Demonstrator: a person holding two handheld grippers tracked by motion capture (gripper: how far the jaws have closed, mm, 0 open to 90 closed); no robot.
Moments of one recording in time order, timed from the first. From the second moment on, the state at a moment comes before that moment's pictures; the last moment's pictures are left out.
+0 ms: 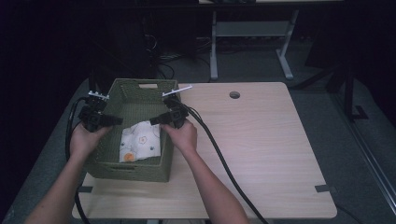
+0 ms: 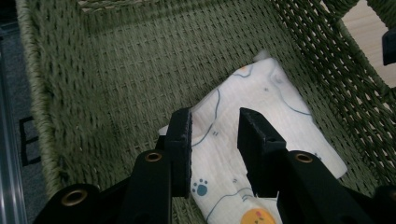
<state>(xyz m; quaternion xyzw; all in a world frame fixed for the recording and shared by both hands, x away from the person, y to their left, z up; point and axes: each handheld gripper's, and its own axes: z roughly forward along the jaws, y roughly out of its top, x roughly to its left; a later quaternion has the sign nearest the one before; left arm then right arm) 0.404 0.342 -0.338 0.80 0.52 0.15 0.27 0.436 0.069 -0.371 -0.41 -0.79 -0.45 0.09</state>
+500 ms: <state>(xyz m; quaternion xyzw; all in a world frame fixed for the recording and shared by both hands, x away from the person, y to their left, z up) 0.393 0.328 -0.329 0.79 0.52 0.15 0.29 0.437 0.057 -0.364 -0.40 -0.78 -0.47 0.10</state>
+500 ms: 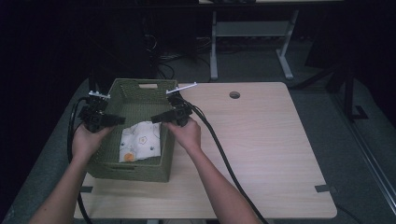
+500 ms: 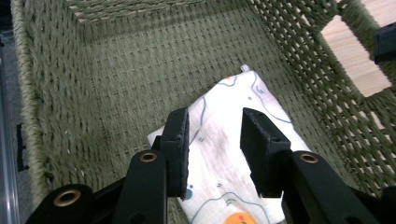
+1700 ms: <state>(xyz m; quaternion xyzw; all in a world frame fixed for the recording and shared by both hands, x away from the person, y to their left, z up) 0.385 0.235 -0.302 0.81 0.47 0.15 0.31 0.427 -0.057 -0.331 -0.41 -0.75 -0.50 0.08</state>
